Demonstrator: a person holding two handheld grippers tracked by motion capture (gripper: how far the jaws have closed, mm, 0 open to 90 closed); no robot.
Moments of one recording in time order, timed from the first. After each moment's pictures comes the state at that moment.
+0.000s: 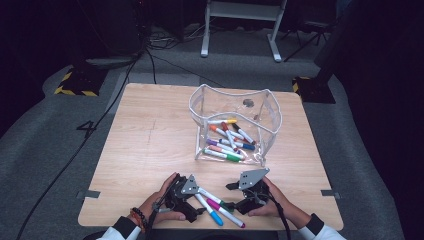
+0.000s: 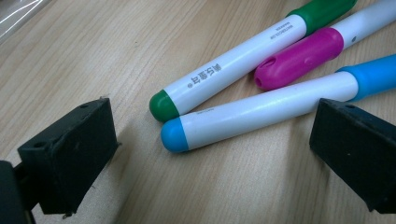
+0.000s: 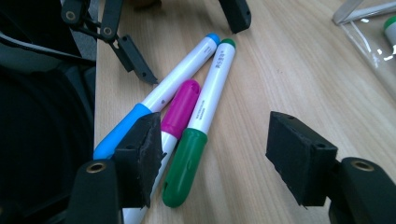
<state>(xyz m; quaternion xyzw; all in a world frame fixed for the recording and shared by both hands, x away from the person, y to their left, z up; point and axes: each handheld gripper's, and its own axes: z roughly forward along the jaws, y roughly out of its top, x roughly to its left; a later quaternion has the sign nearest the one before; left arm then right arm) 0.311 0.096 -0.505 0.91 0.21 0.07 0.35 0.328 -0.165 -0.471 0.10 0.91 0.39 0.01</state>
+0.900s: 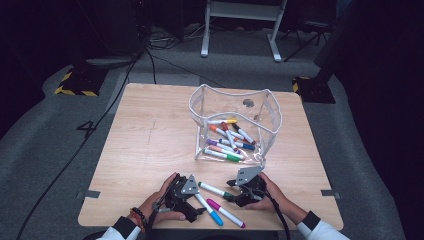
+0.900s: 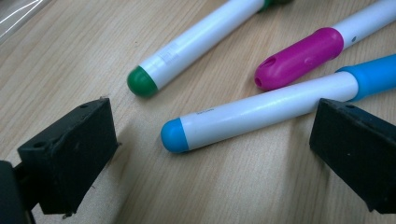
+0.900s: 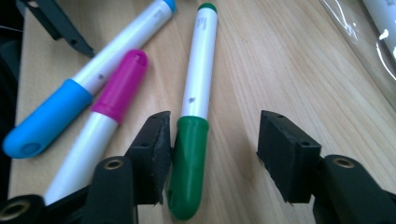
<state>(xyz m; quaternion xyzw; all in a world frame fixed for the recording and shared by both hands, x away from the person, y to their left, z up) 0.311 0.096 -0.505 0.91 0.21 0.07 0.35 0.347 -0.164 -0.489 0.12 0.93 0.35 0.04</state>
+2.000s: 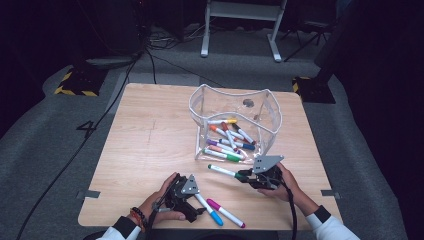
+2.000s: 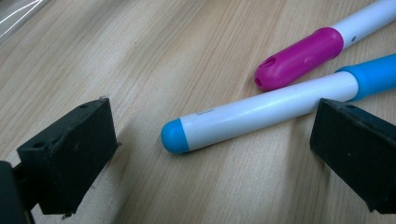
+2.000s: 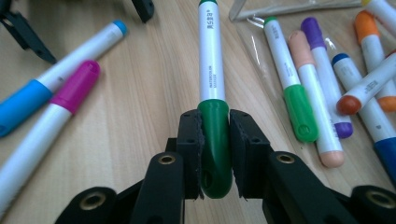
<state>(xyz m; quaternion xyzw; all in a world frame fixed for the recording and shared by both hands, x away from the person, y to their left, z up) 0.312 0.096 -0.505 0.91 0.20 0.07 0.35 0.368 -0.205 -0.456 0.12 0.91 0.39 0.10</state>
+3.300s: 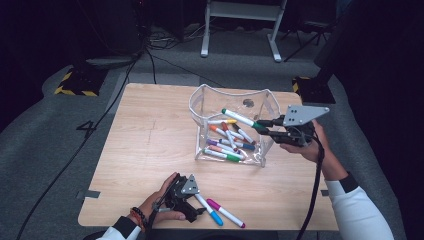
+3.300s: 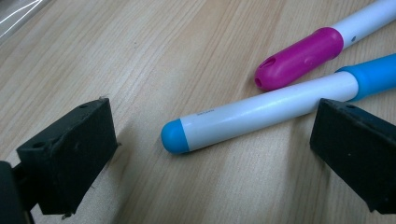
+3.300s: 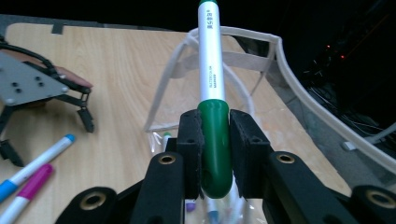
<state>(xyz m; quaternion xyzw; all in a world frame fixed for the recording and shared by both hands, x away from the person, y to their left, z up) 0.312 0.096 -0.505 0.91 0.20 0.07 0.35 0.404 -0.231 -0.293 0.09 0.86 0.45 0.21</state>
